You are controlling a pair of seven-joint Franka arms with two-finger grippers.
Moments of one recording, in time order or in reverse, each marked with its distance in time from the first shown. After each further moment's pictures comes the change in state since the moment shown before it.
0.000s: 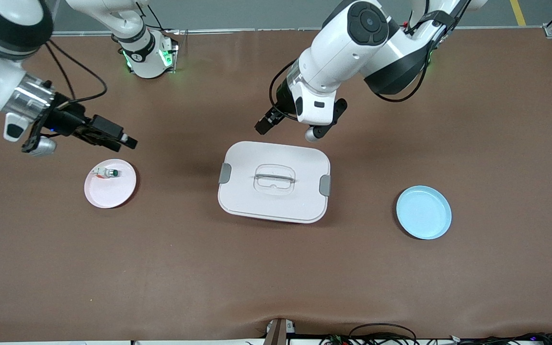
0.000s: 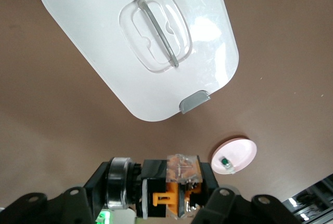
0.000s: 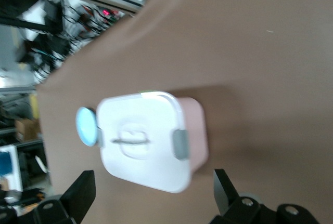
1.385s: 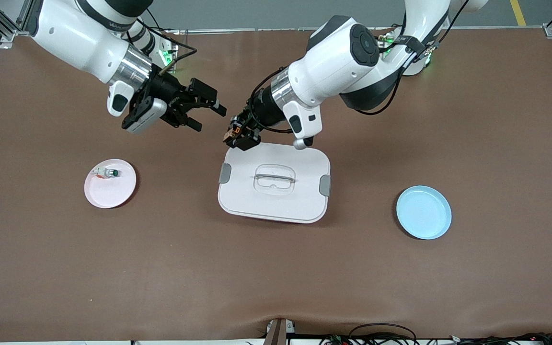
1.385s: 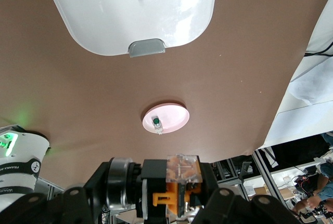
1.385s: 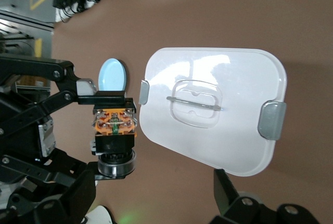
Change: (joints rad) left arm -0.052 0.099 0.000 0.055 -0.153 0.268 -0.257; right arm 0.350 0.061 -0.016 0.128 -0.121 0.036 0.093
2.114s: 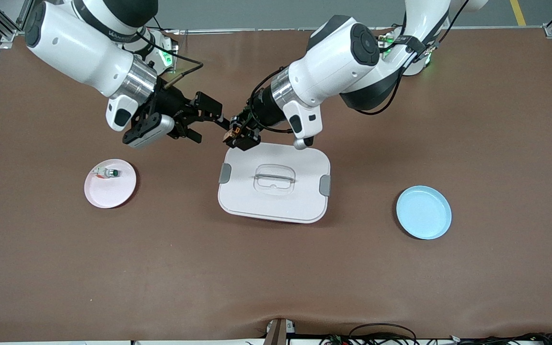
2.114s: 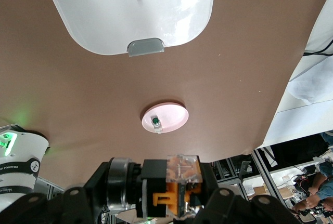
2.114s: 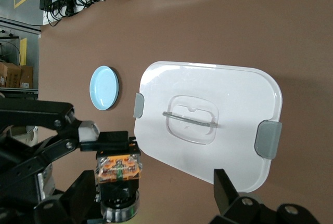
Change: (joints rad) left arm 0.000 0.000 0.000 0.003 0.000 0.000 0.000; right arm -0.003 0.113 -0.004 0.137 -0.040 -0.019 0.050
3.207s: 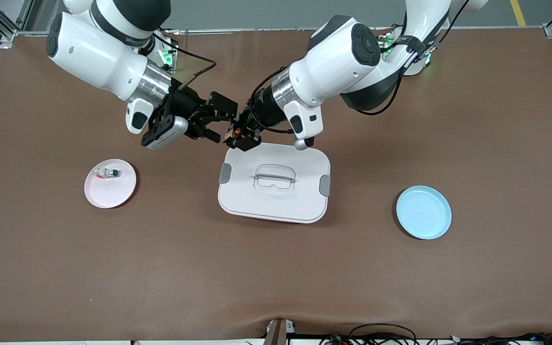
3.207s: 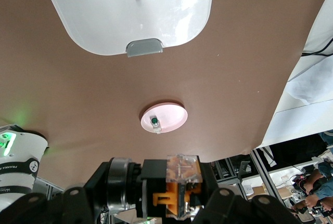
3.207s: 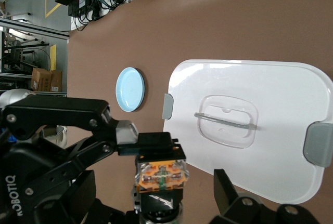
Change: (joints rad) left arm 0.001 0.000 0.001 0.002 0.000 0.000 0.000; right arm 0.042 0.027 0.015 0.004 0.118 0.076 -0.031
